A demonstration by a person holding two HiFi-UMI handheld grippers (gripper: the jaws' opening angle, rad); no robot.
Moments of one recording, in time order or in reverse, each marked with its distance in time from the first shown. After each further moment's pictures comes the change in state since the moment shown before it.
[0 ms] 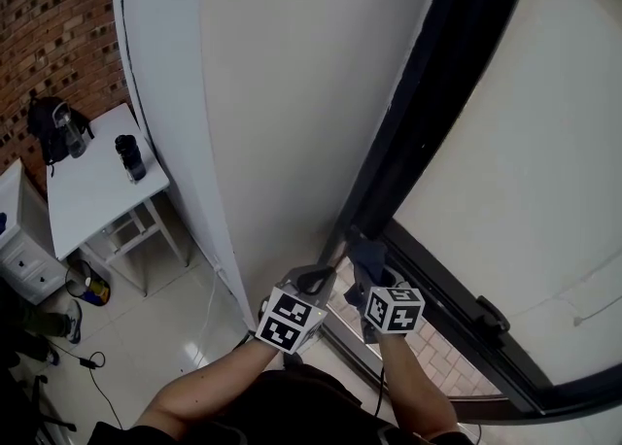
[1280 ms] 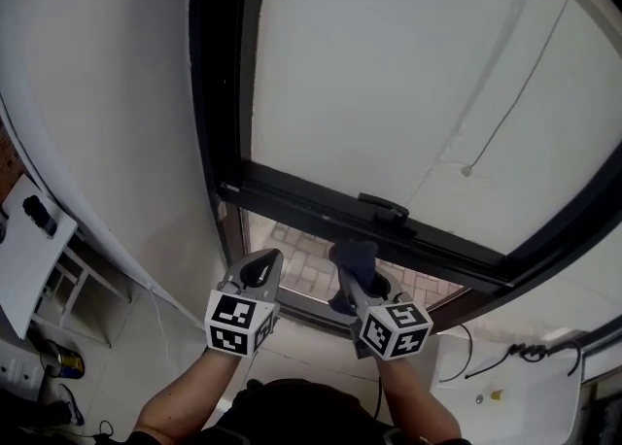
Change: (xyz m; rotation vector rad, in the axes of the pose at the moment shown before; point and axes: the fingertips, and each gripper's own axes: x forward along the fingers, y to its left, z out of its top) left arm -0.034 -0.173 0.031 0.050 -0.087 -0.220; right arm -0.294 -0.037 -0.038 0.123 -0.234 -0.288
